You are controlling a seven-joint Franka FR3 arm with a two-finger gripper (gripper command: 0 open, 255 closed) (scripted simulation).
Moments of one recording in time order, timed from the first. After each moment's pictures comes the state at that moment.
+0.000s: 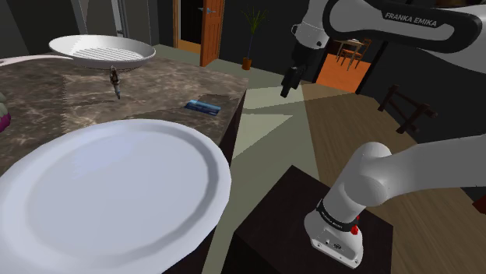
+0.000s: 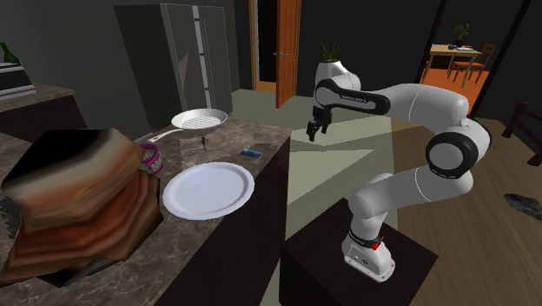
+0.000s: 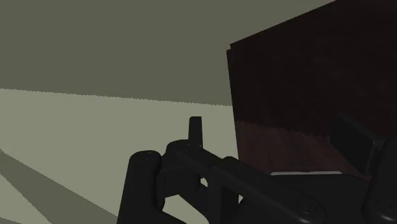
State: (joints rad) arm -0.01 -0.78 -0.05 -2.37 -0.11 1.69 -0.10
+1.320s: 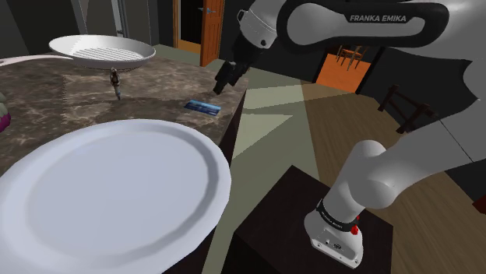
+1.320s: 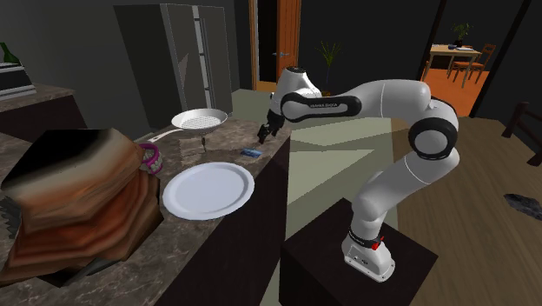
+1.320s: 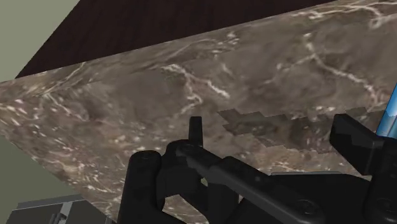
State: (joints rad) arm 0.16 -0.54 0.14 -2.30 0.07 2.15 0.04
